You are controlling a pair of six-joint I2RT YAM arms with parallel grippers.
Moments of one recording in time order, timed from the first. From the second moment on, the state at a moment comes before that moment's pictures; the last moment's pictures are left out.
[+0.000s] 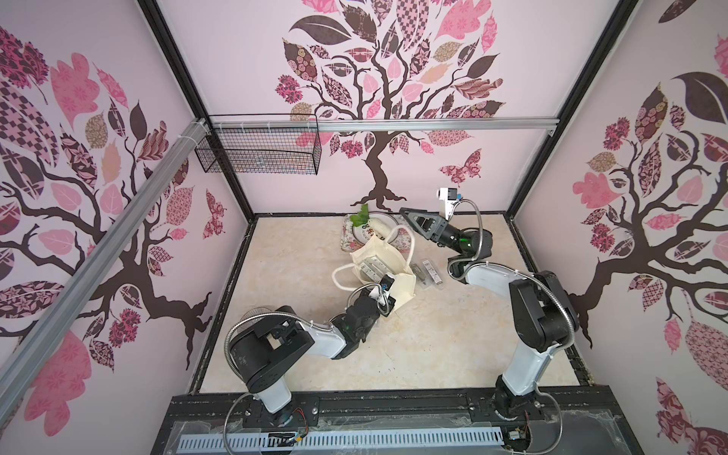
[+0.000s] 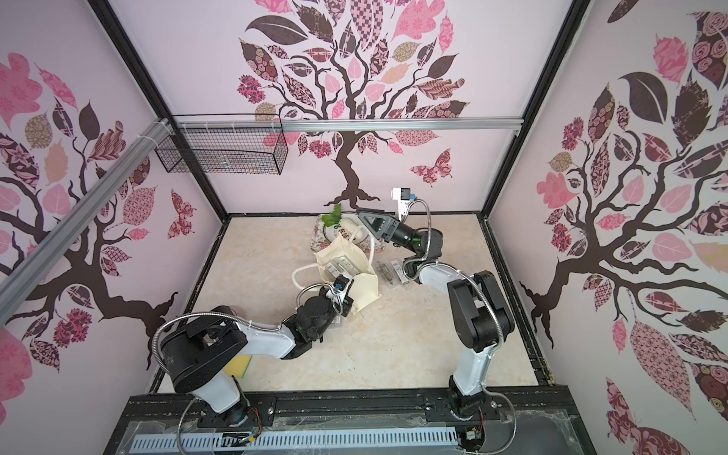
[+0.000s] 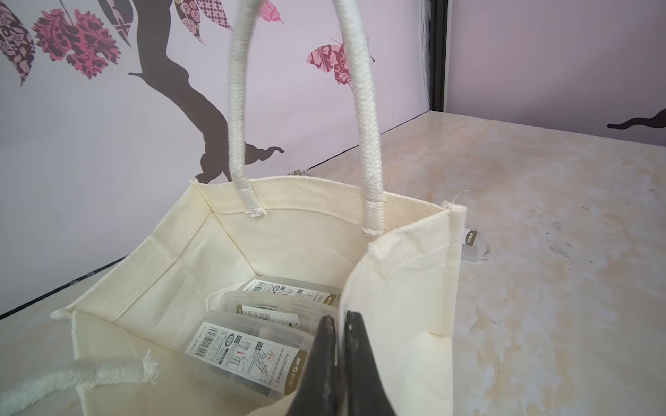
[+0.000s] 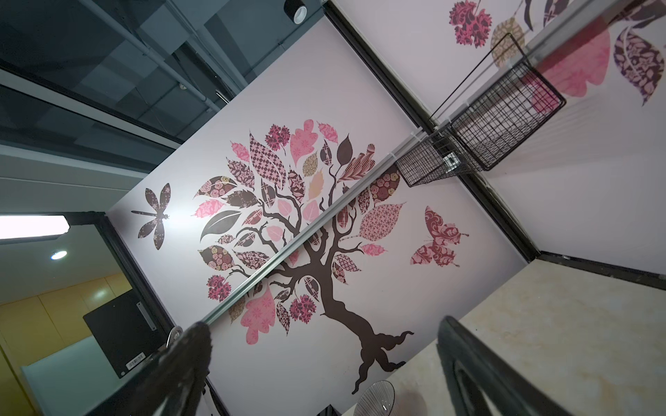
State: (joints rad) left arm -0.90 1.68 0.55 1.00 -0.41 0.14; right arm 0.33 1.80 1.10 1.49 -0.84 1.32
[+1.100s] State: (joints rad) left arm -0.90 1.42 0.73 0.55 -0.40 0.08; right arm 0.28 1.32 0.87 0.31 -0.33 0.36
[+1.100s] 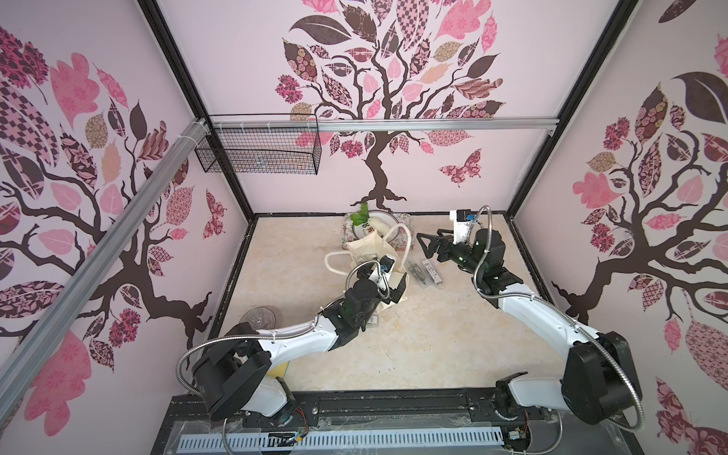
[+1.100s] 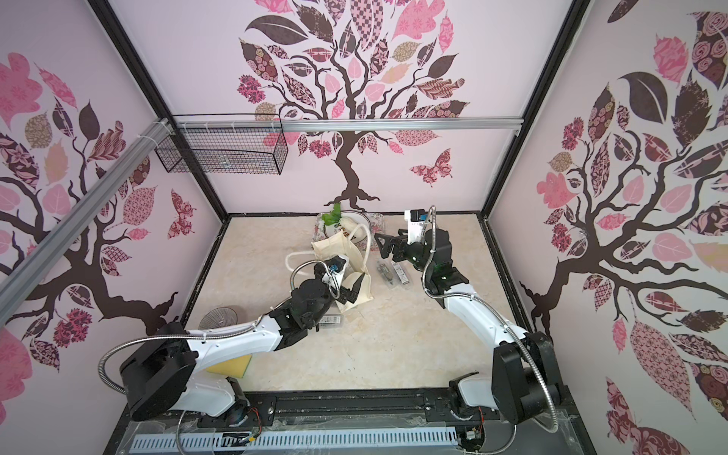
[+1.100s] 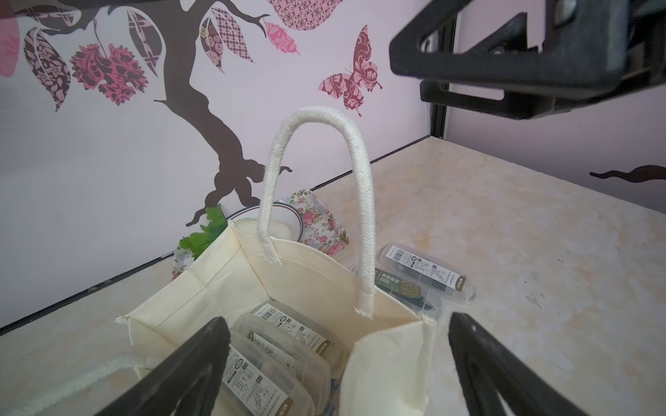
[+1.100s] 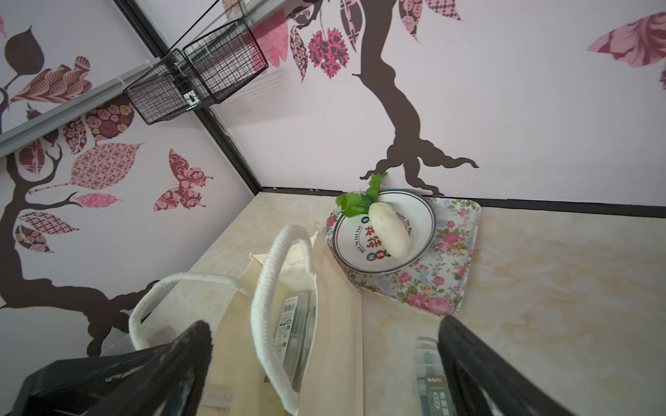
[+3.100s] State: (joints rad) left arm -0.84 1.05 0.81 -0.15 -0.61 -0.16; right arm 0.22 1.96 1.25 -0.33 -0.03 0.31
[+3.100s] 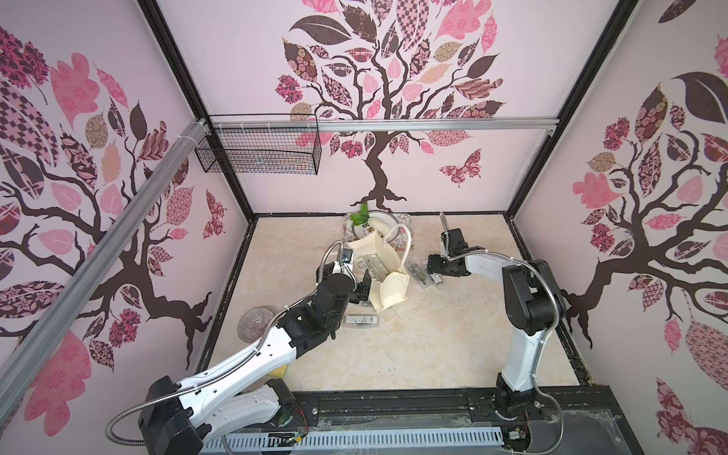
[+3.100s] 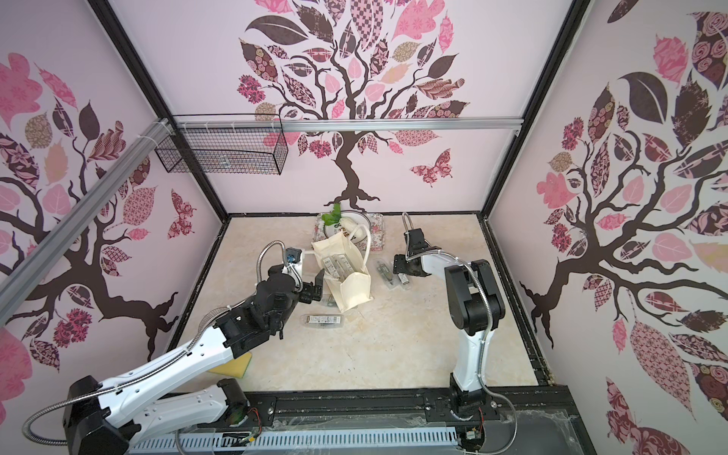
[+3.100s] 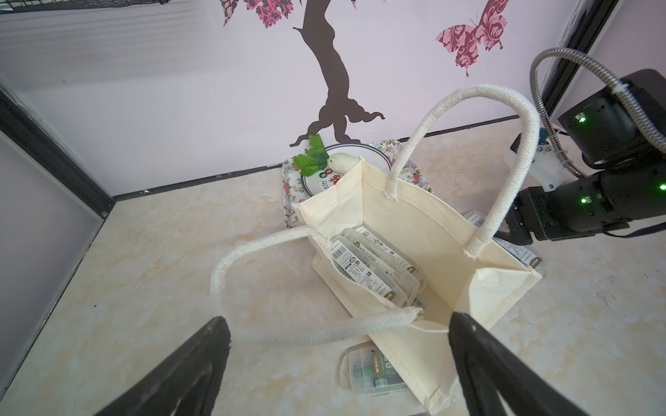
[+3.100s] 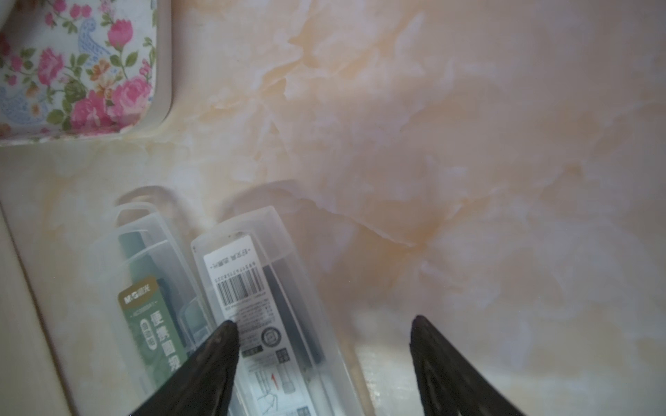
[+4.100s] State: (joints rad) left arm -0.83 1.01 0.78 -0.17 -0.61 -0.17; right arm 0.26 1.96 1.24 -0.40 0.03 0.26
